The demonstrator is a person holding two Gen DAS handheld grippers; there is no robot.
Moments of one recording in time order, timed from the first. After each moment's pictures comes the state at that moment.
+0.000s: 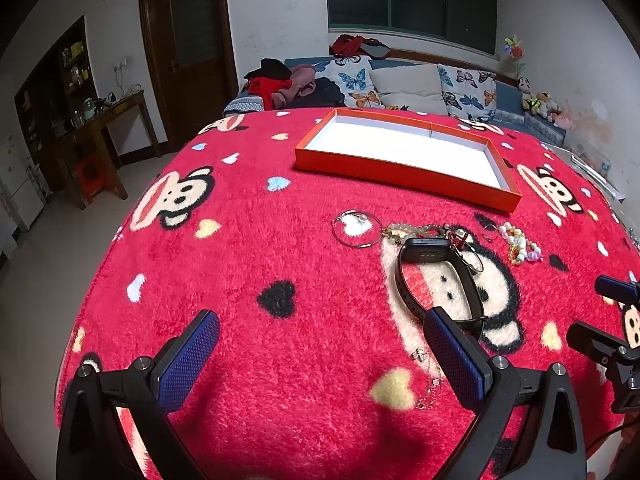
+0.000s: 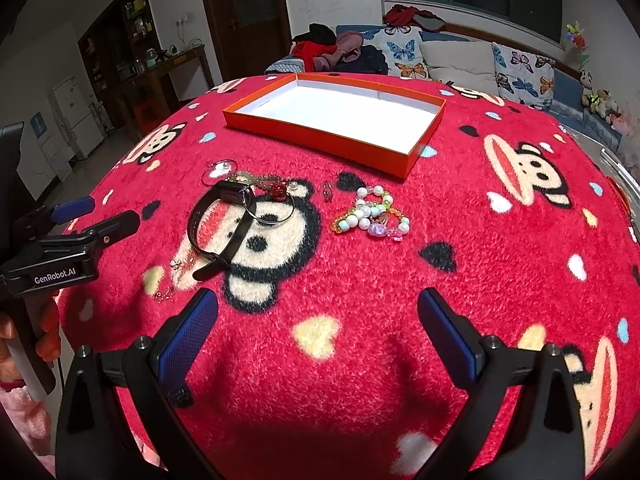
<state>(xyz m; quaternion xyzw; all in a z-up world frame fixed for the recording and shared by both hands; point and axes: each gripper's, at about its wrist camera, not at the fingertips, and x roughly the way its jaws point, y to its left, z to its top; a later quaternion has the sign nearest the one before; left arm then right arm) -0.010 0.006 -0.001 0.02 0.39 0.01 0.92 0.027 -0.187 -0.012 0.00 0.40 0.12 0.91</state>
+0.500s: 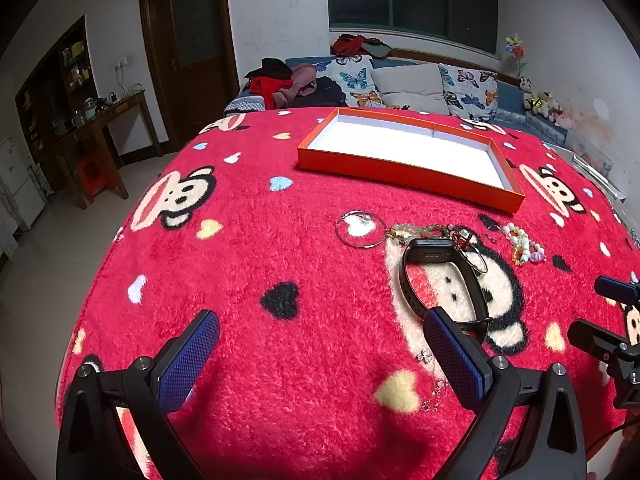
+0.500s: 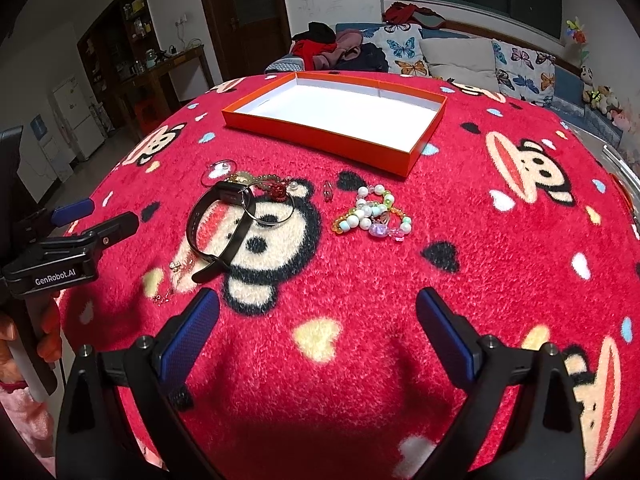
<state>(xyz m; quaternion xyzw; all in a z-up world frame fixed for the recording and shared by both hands) -0.006 0.009 -0.003 0.02 0.39 0.01 0.92 0.030 -0.188 -0.014 0.01 0.41 0.12 0.91</state>
